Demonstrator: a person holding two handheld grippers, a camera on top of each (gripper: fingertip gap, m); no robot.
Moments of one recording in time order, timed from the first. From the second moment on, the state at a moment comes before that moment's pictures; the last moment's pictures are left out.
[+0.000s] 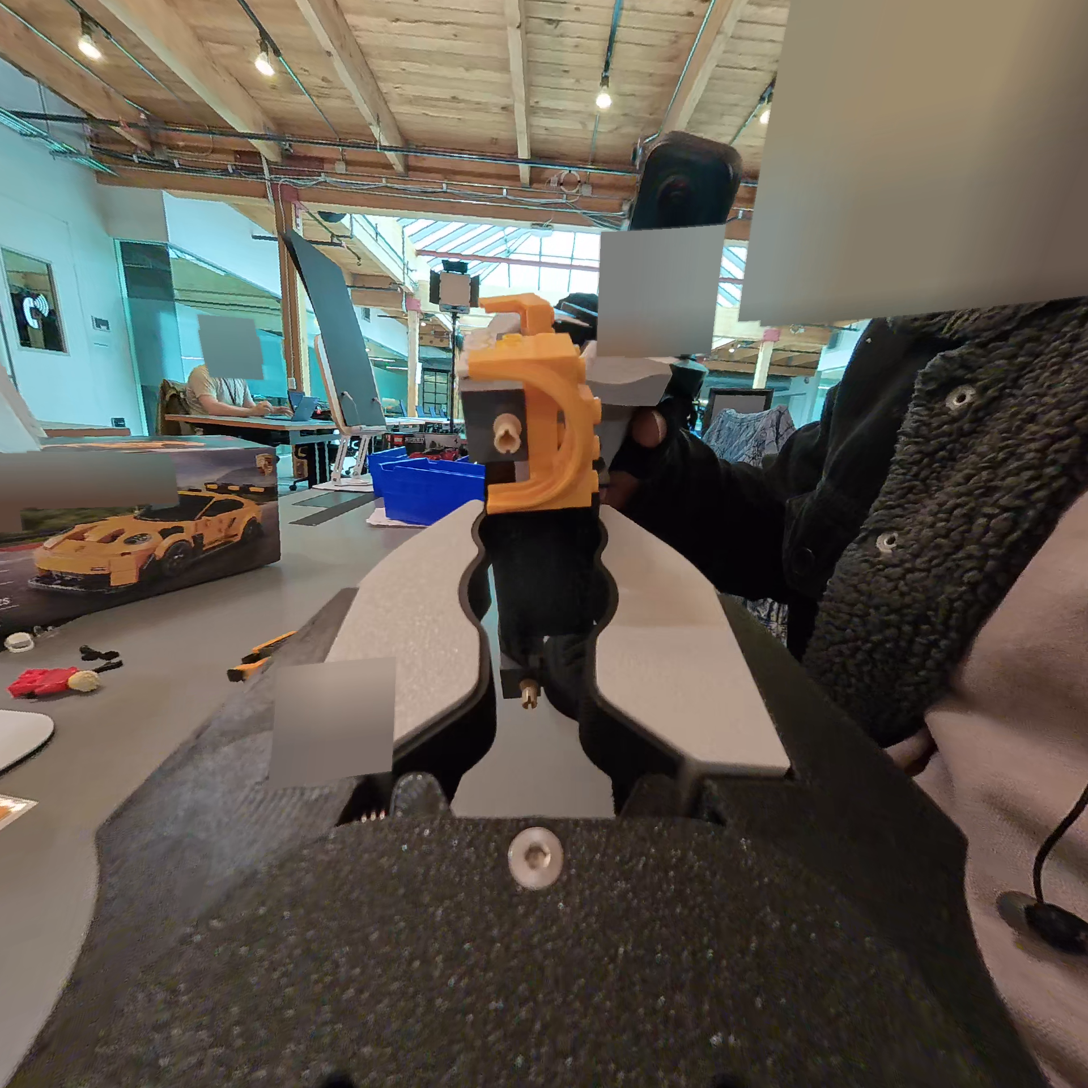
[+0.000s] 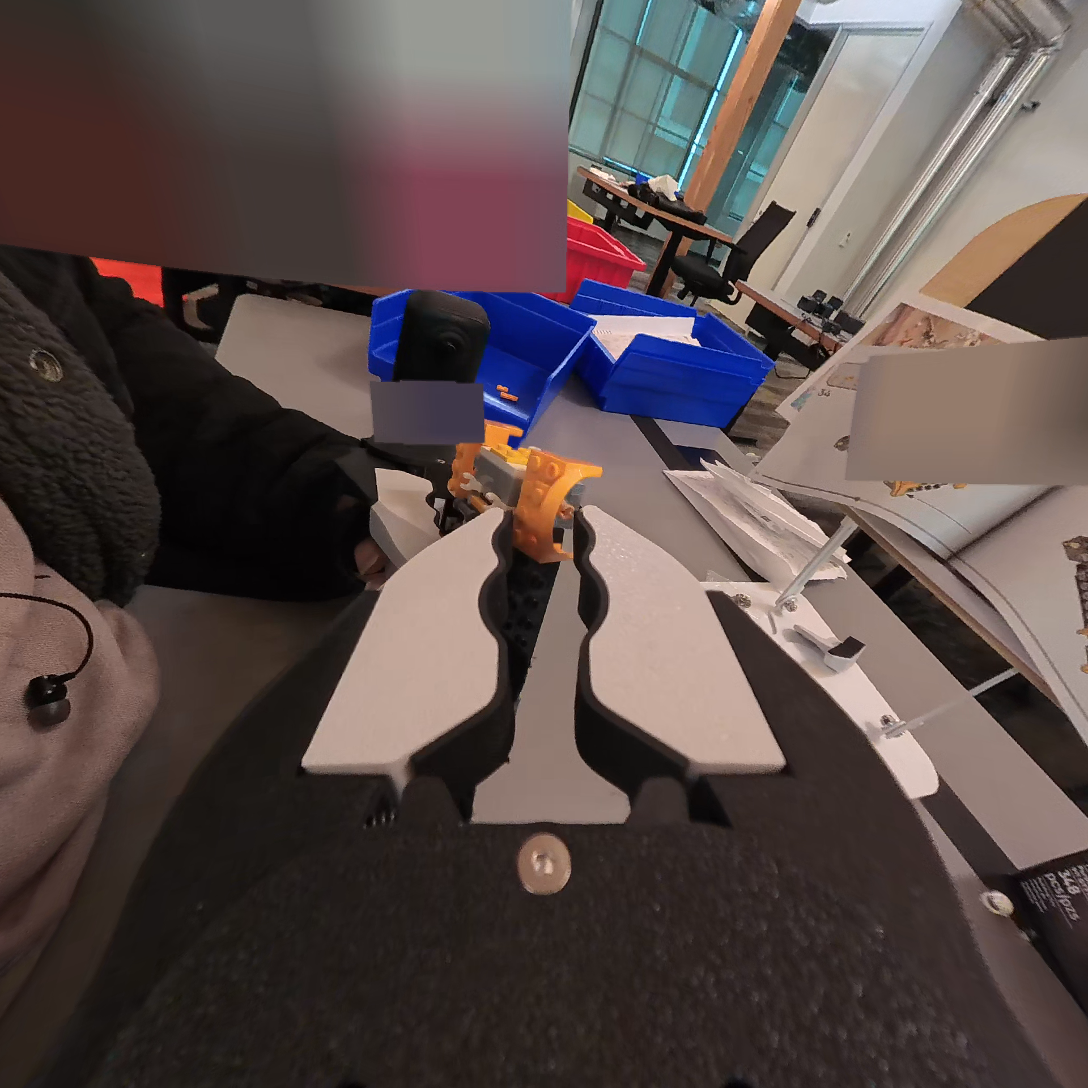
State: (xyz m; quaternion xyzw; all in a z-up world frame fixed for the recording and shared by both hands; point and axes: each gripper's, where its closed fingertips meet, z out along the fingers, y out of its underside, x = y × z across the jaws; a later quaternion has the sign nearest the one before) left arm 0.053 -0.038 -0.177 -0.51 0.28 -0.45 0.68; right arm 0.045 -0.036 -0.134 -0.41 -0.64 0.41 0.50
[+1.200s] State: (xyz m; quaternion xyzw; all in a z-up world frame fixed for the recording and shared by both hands) left arm 0.041 -0.022 -0.187 -0.55 0.13 -0.66 0.50; right arm 0.031 0.013 -0.139 -0.55 -0.59 0.47 0.36
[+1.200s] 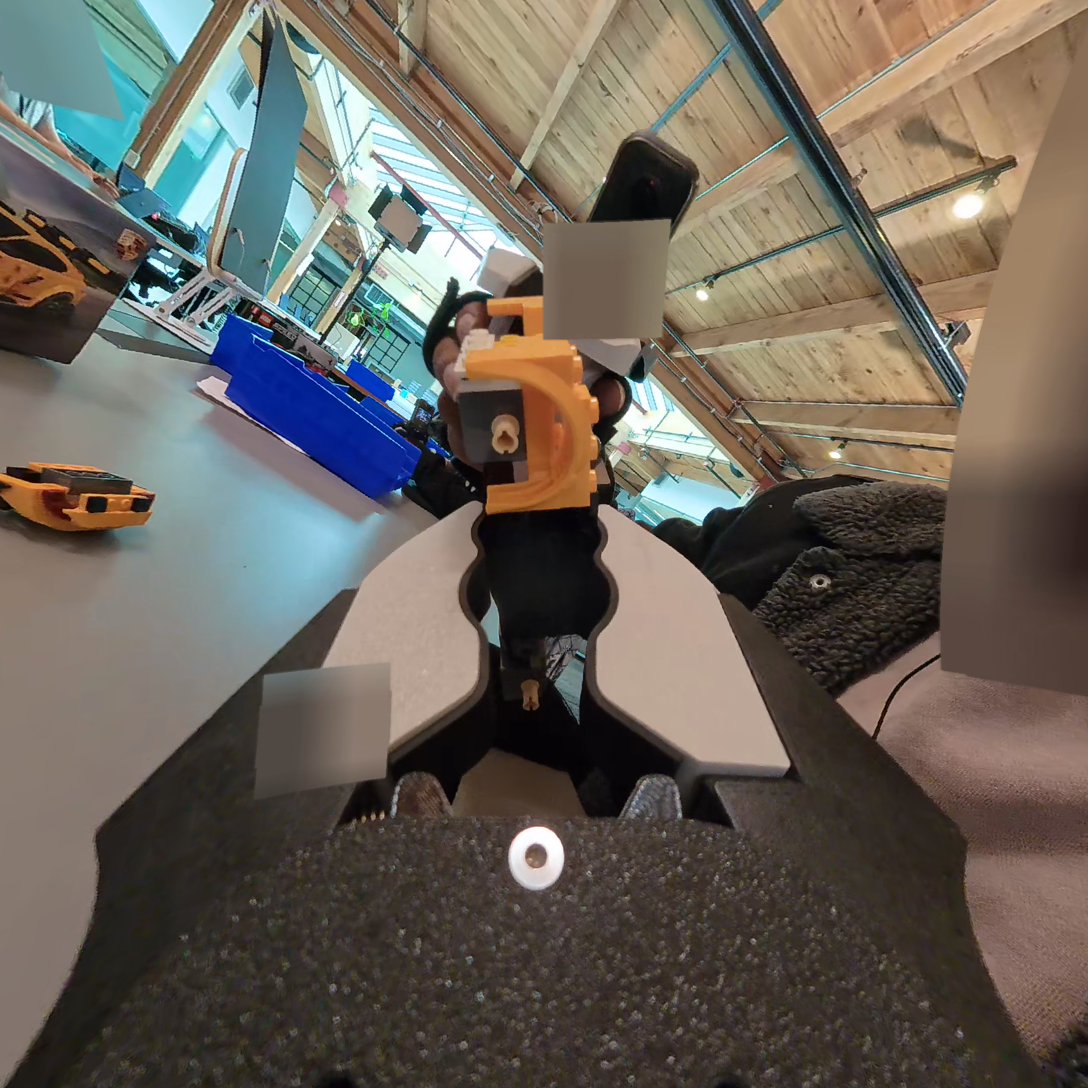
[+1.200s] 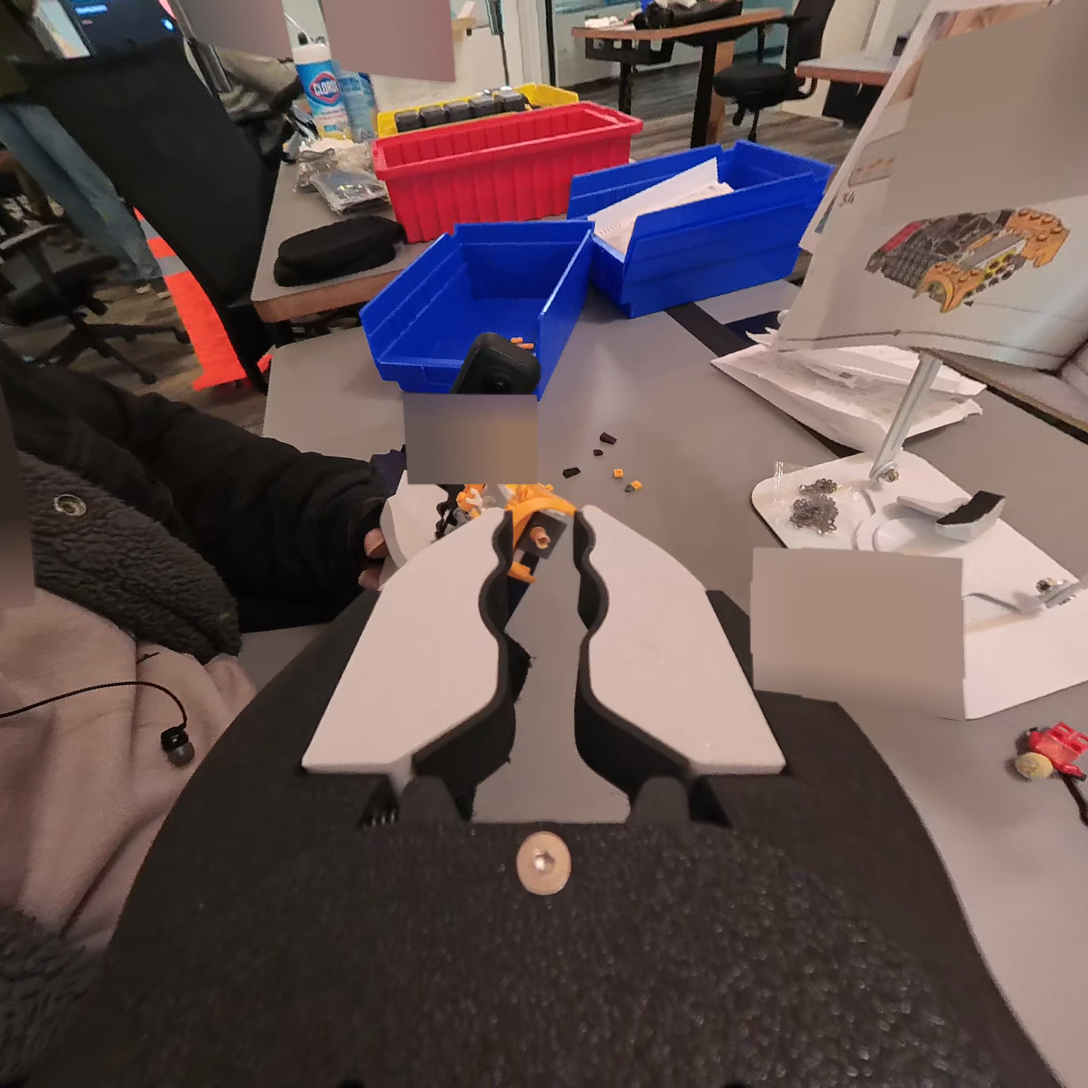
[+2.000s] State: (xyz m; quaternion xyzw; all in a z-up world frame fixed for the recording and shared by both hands) left arm 0.061 -0.041 -0.186 -0.52 0.29 -0.48 0.65; right arm 0.046 -0.029 -0.153 -0.48 -0.67 0.48 0.30
